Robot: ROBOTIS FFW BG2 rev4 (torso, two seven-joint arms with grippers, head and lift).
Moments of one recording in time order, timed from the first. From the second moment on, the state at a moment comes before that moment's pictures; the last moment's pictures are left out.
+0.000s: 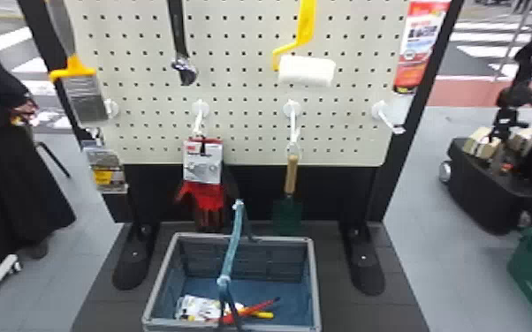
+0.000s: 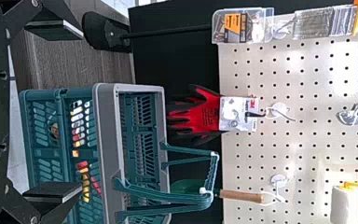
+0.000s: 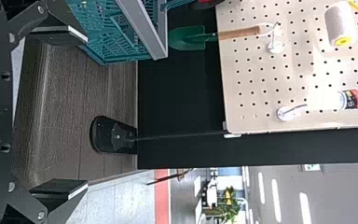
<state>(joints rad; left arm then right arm) 0.83 0.08 0.00 -1.96 0.00 -0.32 -0.09 0.66 0.00 -0.15 -1.69 -0.16 -0.45 0.41</state>
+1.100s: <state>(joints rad) 0.83 0.07 0.00 -1.96 0.01 -0.31 -0.10 0.65 0.00 -0.15 -1.98 -0.12 -0.25 0.40</state>
